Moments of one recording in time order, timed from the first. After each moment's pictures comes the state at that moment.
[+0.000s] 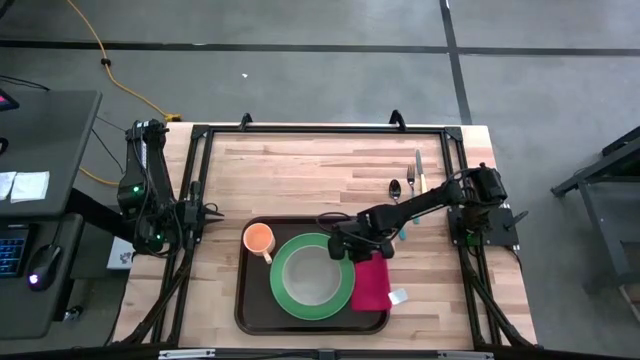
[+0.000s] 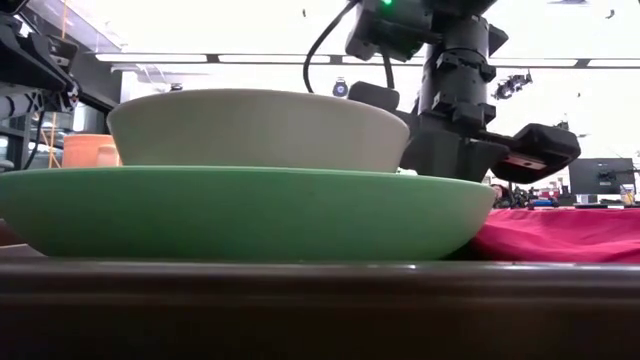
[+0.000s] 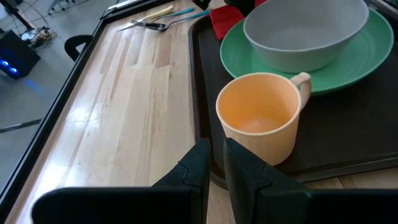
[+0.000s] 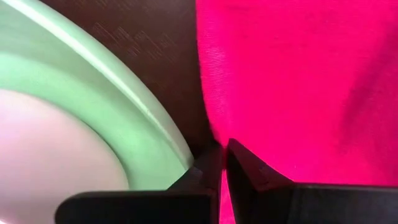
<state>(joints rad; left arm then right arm) -1.30 0.41 0.53 -1.34 -1.07 -0.89 0.18 1.87 1.16 -0.55 -0.26 1.72</state>
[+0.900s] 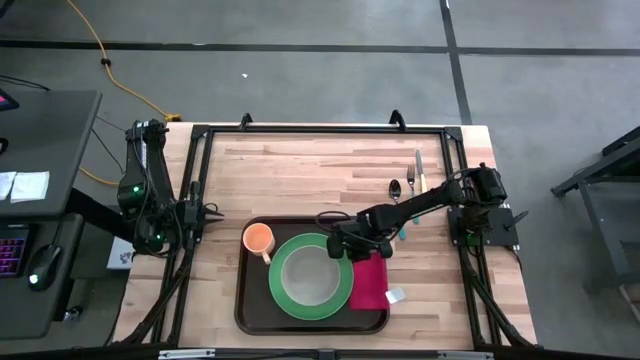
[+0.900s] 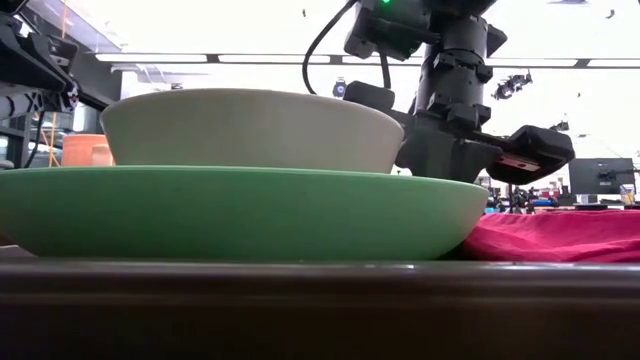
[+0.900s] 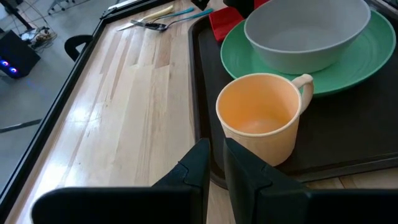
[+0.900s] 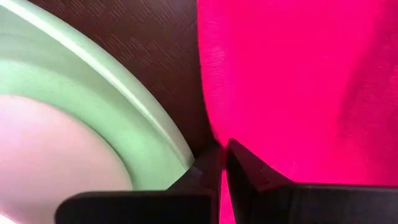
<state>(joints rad) -1.30 0.41 0.53 -1.34 -1.07 -0.89 0.18 1.87 1.16 -0.54 -0.24 1.72</state>
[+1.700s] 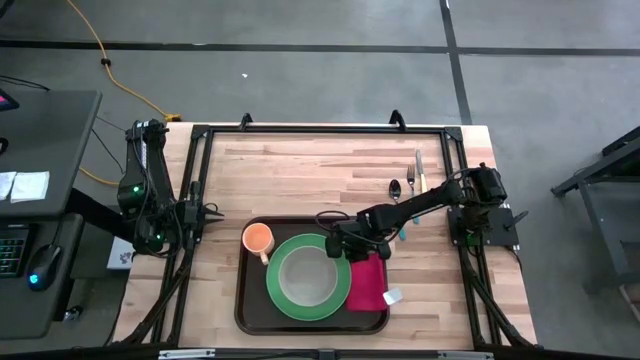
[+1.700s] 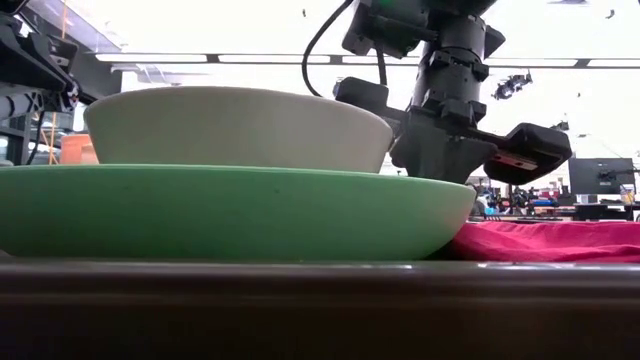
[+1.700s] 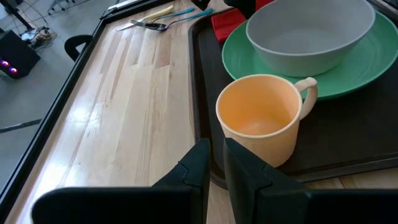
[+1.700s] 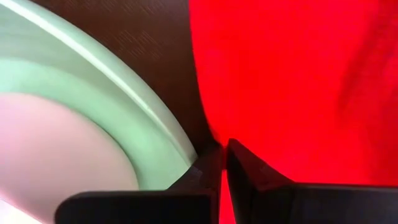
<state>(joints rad) -1.30 0.41 0.53 -1.34 -1.07 -0.89 0.18 1.87 1.16 -0.51 -0.26 1.75</state>
